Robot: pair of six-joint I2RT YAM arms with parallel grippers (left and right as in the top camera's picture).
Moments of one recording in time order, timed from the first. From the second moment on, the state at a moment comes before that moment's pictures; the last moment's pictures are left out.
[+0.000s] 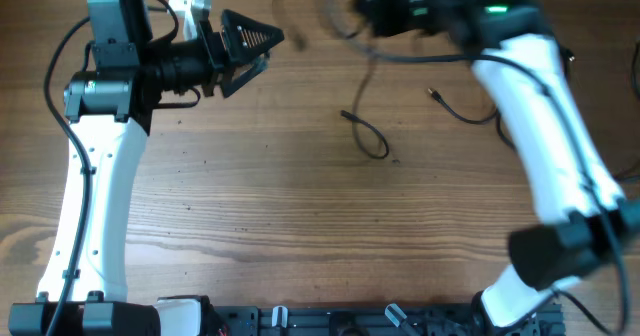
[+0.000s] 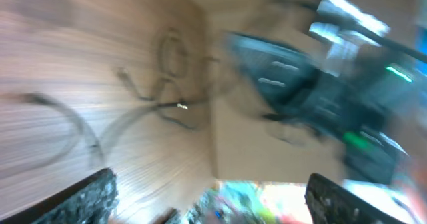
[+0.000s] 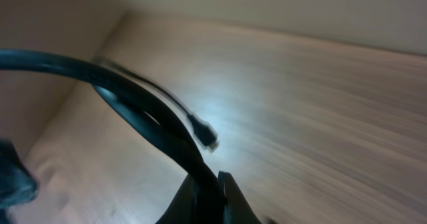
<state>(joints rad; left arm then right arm) 0.00 1.49 1.46 -0.69 1.05 -0.70 0.26 1.82 1.95 -0.82 -0.49 0.15</state>
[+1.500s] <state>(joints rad) 0.00 1.49 1.46 -0.90 0.51 -0.60 -0.71 1.95 1.92 -1.24 -0.58 0.30</state>
